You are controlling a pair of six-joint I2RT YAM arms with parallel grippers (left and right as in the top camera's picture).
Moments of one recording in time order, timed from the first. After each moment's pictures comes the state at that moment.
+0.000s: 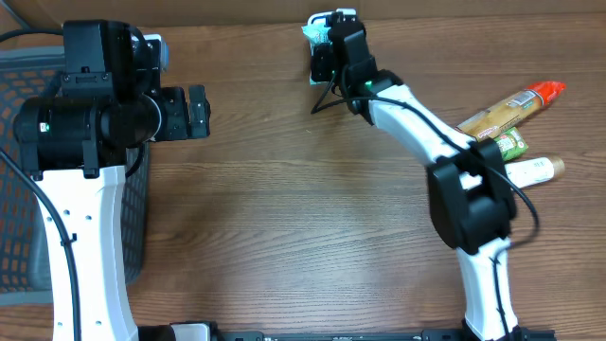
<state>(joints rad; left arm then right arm) 0.01 1.51 1.97 -1.44 0.02 -0.07 0.45 2.23 1.84 -0.20 0.00 0.41</state>
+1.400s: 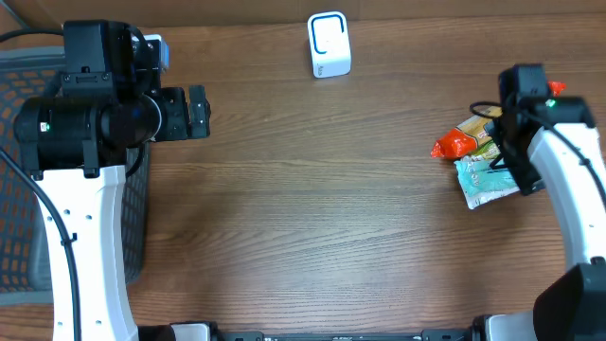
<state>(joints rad) 0.01 1.51 1.97 -1.44 0.02 -0.07 -0.02 1.61 1.42 -1.20 0.37 1.12</state>
